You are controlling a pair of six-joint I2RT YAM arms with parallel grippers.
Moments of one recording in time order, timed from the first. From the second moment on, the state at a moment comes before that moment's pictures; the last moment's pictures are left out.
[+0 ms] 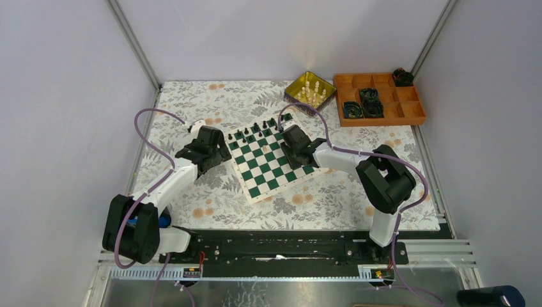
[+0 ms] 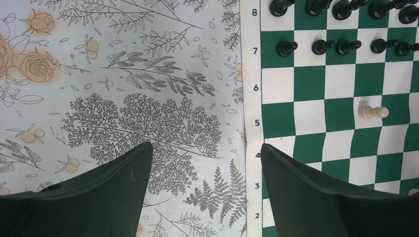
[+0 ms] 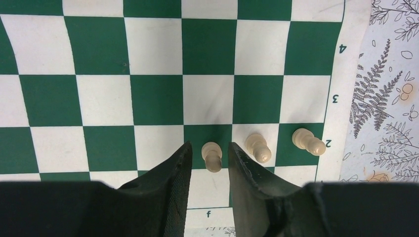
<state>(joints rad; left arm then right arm) -0.30 1.31 0.79 -0.40 -0.32 -0.64 0.72 1.84 1.14 -0.27 0.22 0.17</state>
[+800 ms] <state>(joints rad) -0.30 1.31 0.78 -0.38 -0.32 -0.64 0.72 2.04 1.52 -0.29 0.06 0.10</state>
